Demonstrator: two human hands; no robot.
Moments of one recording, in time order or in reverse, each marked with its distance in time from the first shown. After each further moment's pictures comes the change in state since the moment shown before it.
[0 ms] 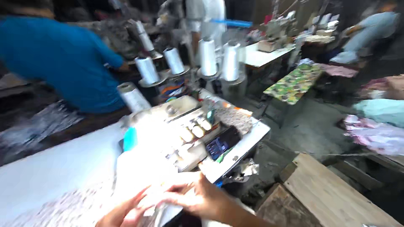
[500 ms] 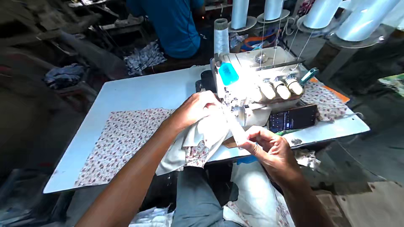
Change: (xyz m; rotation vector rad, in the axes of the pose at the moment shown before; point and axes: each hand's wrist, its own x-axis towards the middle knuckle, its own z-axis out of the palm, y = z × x) left_hand 0.098 -0.014 -0.046 0.778 -0.306 0.170; right_hand -0.020 -0.003 -0.008 0.047 0.091 0.164
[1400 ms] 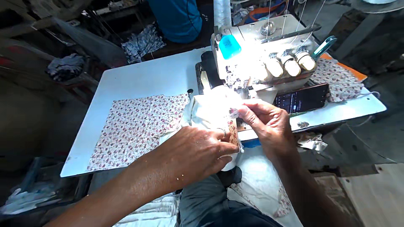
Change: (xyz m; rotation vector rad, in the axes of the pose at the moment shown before) left_hand -0.079 0.121 -0.014 0.294 -0.297 0.176; right_hand 0.013 -0.014 0.019 0.002 0.068 0.022
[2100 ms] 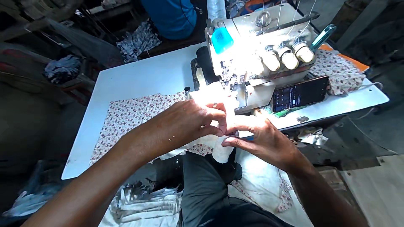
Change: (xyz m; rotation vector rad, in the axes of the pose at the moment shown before) left_hand 0.024 -0.047 -0.013 -0.056 0.015 0.028; right_hand -0.005 0.017 -0.018 -0.417 -0.402 -0.247
